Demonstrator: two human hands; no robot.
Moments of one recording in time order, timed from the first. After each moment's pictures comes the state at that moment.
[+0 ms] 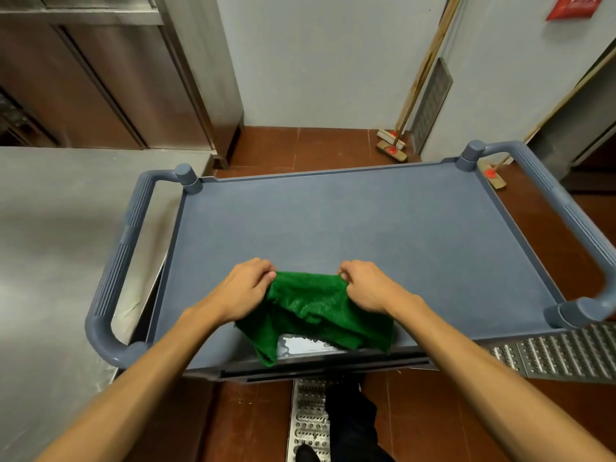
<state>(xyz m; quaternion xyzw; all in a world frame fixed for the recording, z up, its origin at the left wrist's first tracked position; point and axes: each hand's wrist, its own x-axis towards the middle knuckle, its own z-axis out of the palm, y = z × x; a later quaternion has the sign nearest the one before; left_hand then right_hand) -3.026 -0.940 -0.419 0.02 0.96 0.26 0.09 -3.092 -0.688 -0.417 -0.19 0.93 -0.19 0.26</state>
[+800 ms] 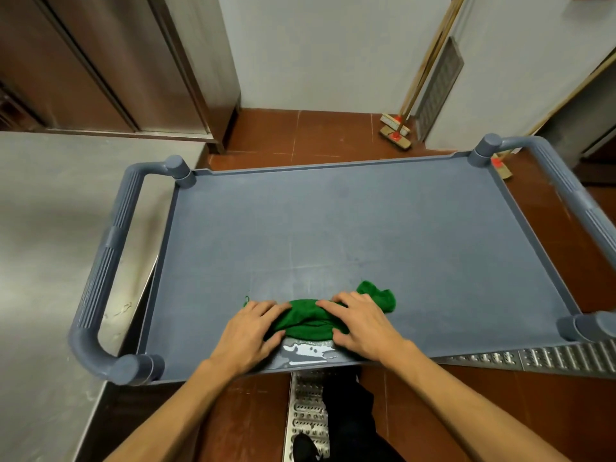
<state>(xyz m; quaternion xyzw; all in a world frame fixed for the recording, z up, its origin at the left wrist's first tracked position) -2.979 -0.936 -0.500 0.10 0.98 0.18 0.08 -3.062 -0.678 -0.501 -0.37 0.91 -0.15 0.13</state>
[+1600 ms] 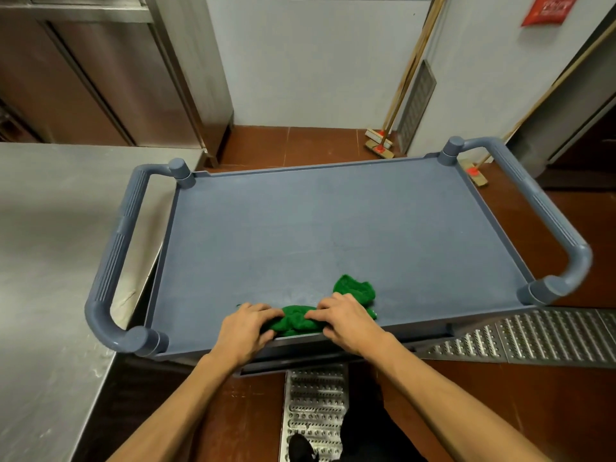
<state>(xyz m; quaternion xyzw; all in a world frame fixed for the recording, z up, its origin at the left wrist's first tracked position) -2.939 -0.917 -0.497 0.06 0.98 0.16 0.11 -3.009 -0.674 -0.477 -0.39 0.90 -0.12 0.16</state>
